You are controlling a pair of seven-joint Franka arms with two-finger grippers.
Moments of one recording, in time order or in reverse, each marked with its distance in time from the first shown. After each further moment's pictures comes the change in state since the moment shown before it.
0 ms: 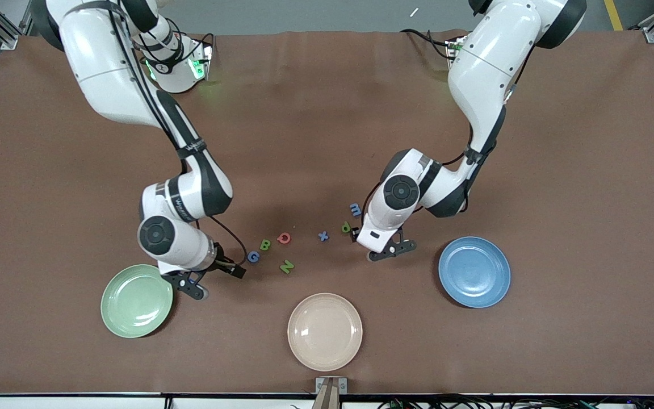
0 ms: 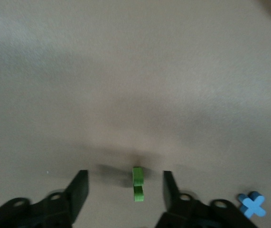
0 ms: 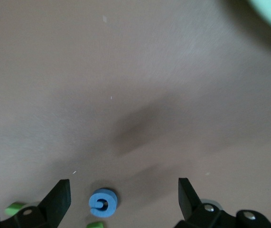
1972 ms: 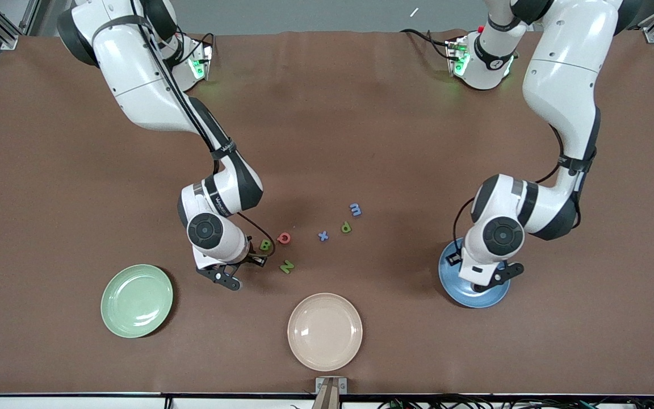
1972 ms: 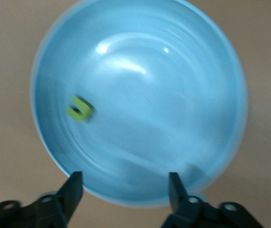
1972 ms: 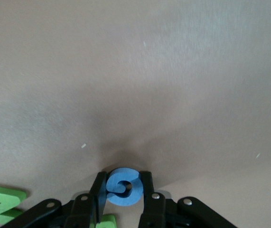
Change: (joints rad) left arm 0.264 -0.092 0.026 0.007 0.157 -0.295 0.021; right arm 0.071 0.054 -0.001 0.033 -0.061 0.013 0.011
